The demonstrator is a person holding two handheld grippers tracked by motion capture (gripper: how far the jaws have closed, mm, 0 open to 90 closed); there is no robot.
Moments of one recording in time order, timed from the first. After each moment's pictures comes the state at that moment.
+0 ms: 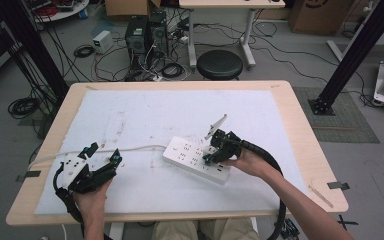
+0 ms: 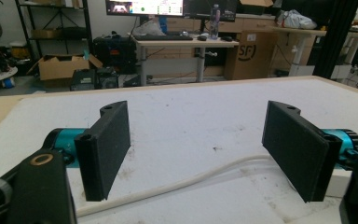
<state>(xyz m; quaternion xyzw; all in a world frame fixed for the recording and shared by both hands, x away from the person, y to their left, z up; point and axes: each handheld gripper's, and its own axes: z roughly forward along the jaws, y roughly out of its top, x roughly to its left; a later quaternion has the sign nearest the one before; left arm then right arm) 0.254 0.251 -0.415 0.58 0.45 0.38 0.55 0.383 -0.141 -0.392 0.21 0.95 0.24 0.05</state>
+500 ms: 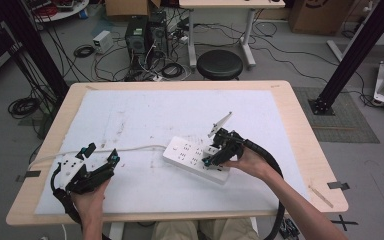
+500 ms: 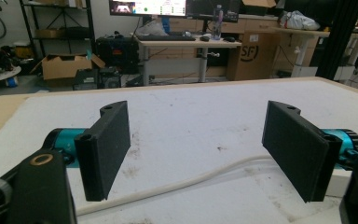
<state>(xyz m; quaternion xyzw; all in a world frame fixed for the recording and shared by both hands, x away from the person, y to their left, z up) 0.252 0.255 -0.415 0.58 0.45 0.39 0.55 0.384 -0.150 -0.388 0.22 0.94 0.27 0.01</state>
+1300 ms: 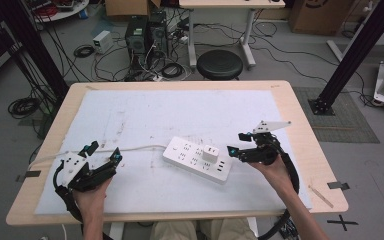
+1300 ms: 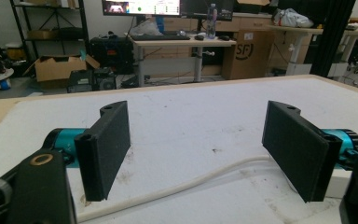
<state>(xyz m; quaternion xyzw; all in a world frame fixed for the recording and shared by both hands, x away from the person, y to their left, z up) 0.257 0.251 -0.413 0.59 0.44 0.38 0.56 0.348 -0.243 -0.382 0.34 0.81 0.46 0.11</state>
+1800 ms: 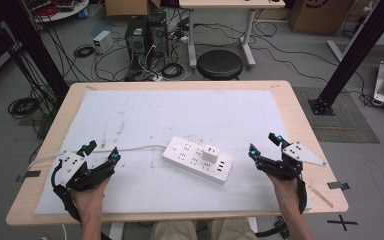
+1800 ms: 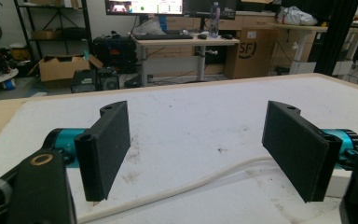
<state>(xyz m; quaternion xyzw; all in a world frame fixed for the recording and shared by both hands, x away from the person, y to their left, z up) 0.258 0.255 -0.411 0.59 0.45 0.39 0.55 0.293 -0.284 -0.408 0.40 0.66 0.56 0.31</state>
